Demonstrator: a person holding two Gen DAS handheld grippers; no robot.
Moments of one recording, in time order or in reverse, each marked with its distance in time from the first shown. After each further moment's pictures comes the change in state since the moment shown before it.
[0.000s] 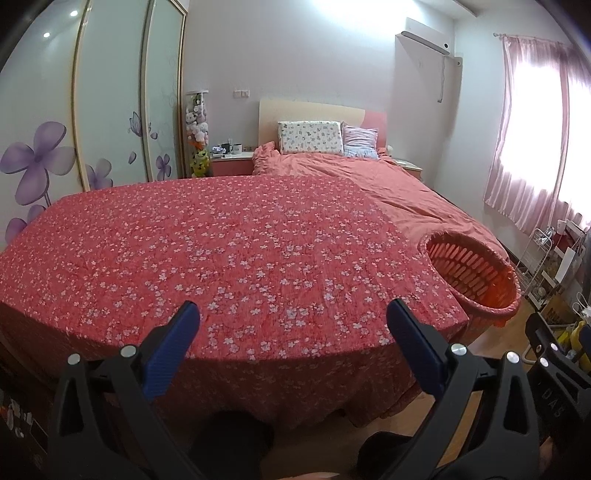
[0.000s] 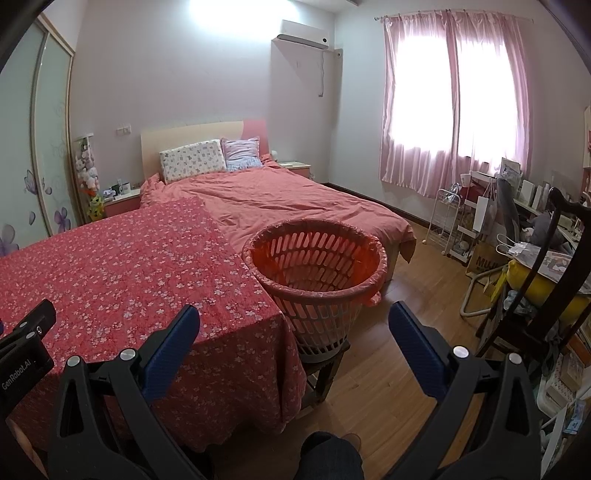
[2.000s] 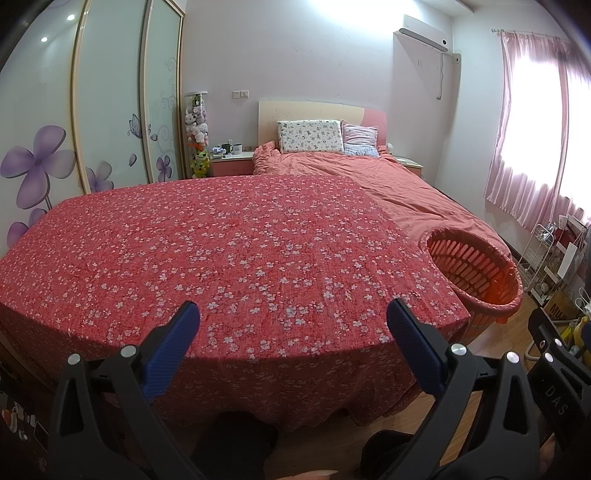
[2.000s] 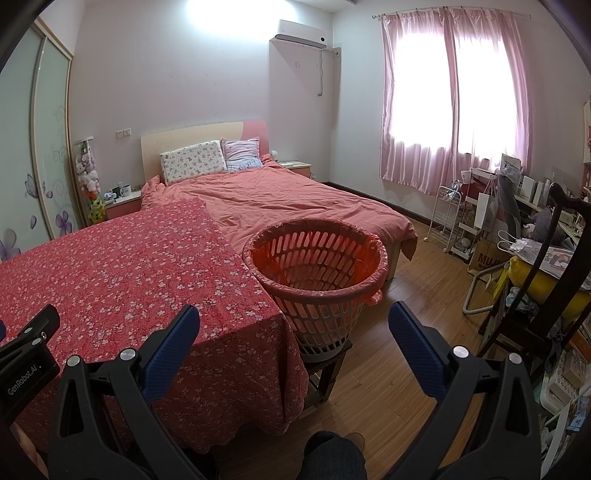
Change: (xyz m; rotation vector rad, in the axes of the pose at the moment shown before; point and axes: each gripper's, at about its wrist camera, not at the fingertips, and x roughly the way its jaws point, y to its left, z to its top) left arm 0.000 0.003 -0.001 0.008 0.002 0.003; right arm 0.001 0.000 0.002 0.009 0.001 0.006
